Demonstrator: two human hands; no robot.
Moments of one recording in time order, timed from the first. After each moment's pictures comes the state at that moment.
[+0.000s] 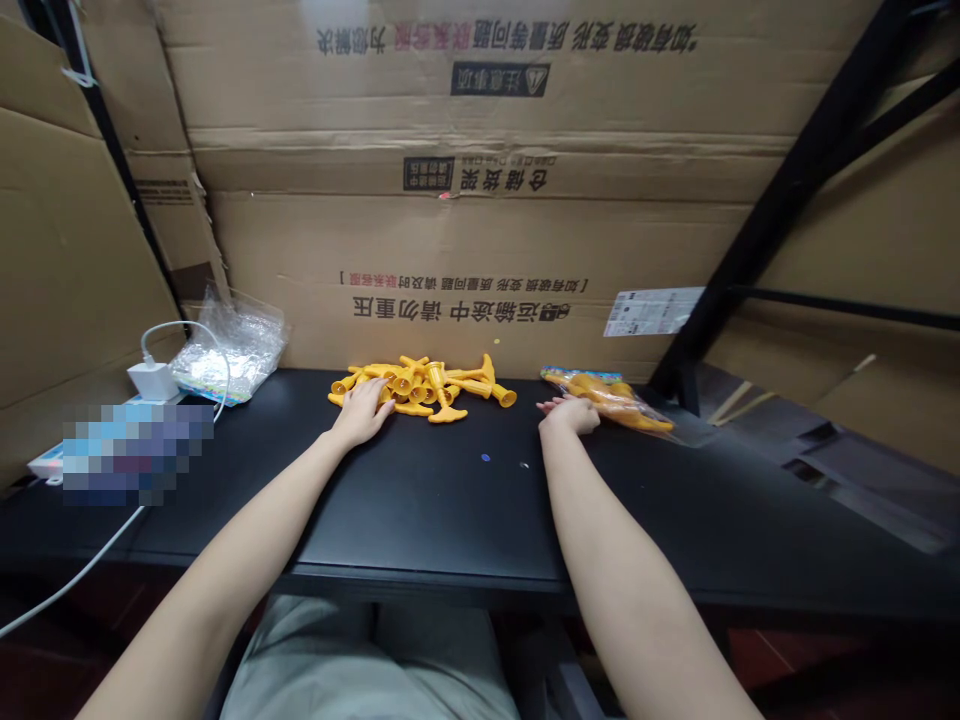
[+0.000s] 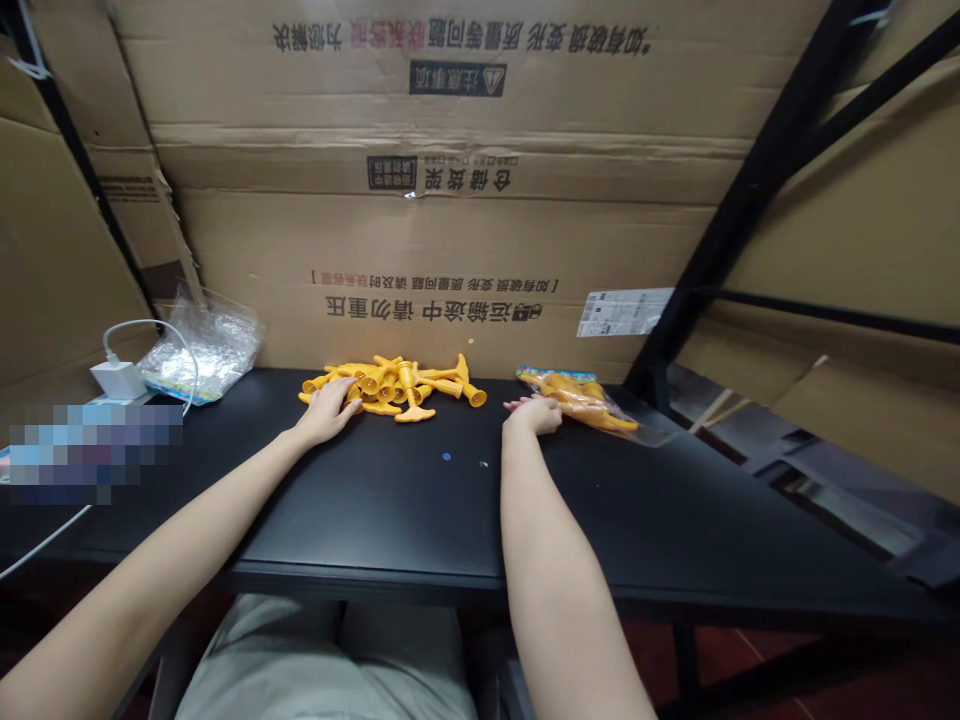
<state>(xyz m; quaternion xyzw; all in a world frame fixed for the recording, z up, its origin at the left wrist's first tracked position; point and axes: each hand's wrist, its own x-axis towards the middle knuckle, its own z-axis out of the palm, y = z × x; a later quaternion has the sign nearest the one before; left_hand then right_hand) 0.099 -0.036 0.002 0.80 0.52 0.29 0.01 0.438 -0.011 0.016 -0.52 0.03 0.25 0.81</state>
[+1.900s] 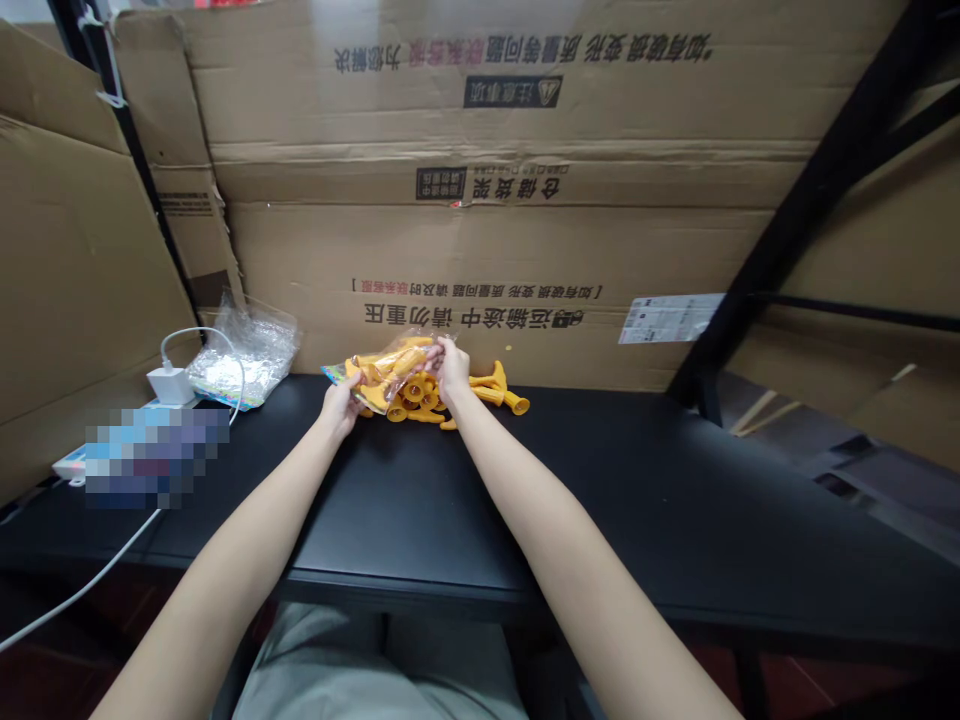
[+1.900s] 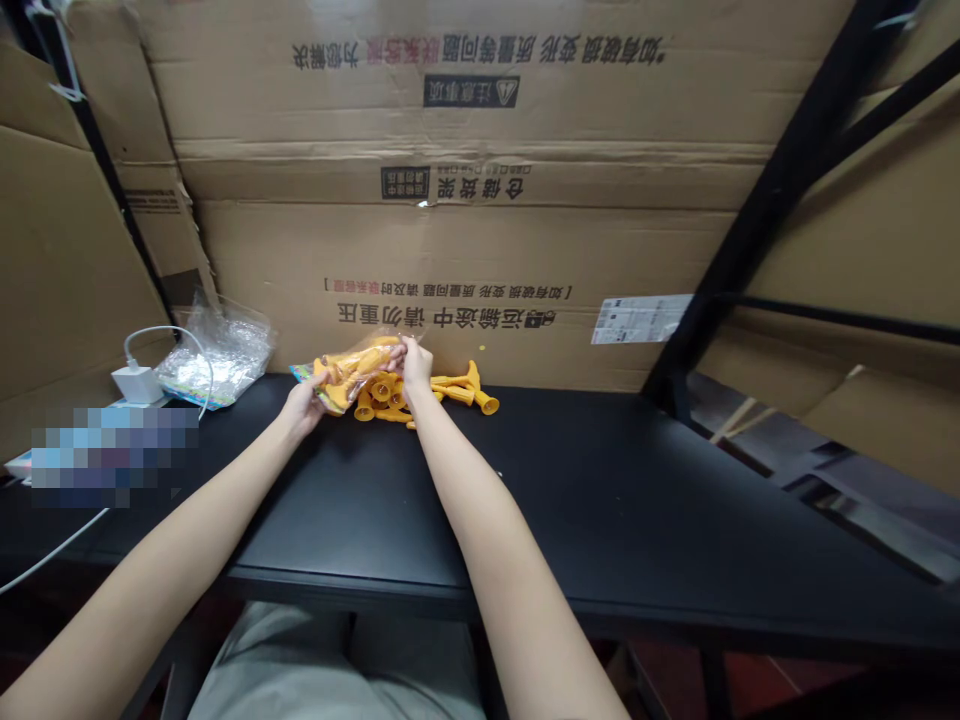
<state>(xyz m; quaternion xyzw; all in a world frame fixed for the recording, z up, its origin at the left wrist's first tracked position) 0.080 -0.021 0.038 0.25 0.40 0.65 0.59 0.247 -0.001 0.081 -0.35 -0.40 0.50 0.68</state>
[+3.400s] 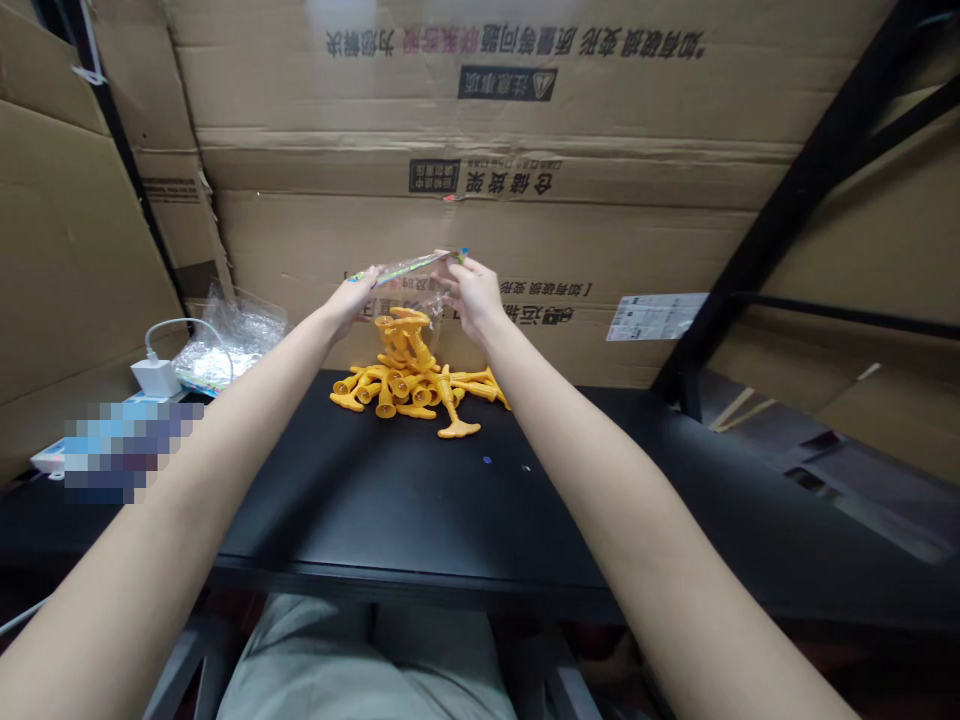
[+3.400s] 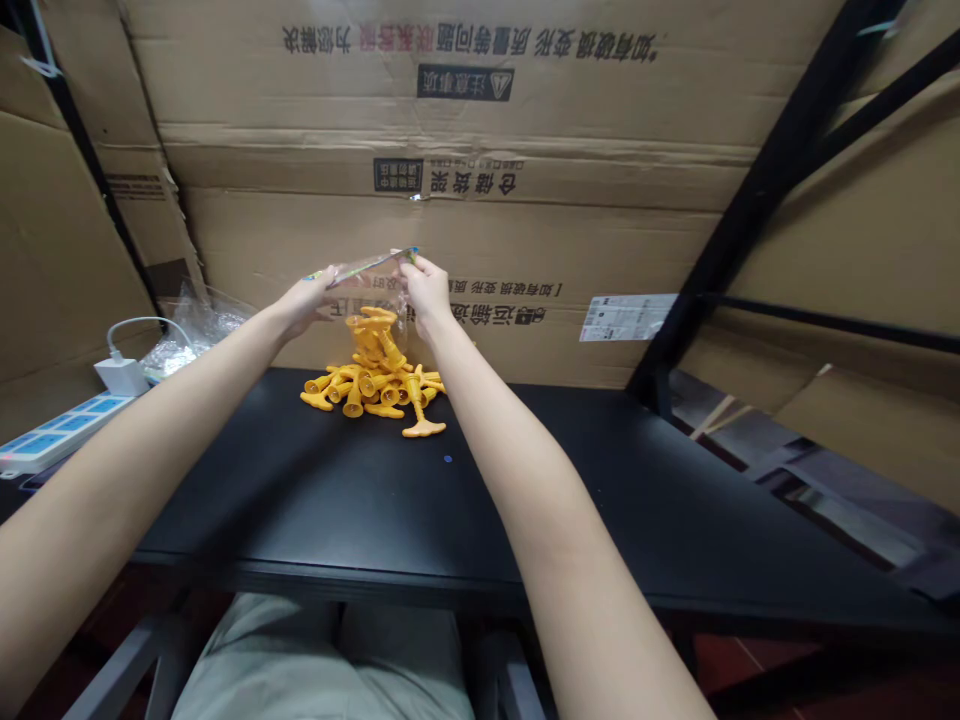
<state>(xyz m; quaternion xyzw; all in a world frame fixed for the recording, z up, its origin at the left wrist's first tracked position) 0.096 0.011 0.176 0.59 0.43 0.56 0.40 0.285 0.009 0.183 -0.32 -0.56 0.38 0.66</state>
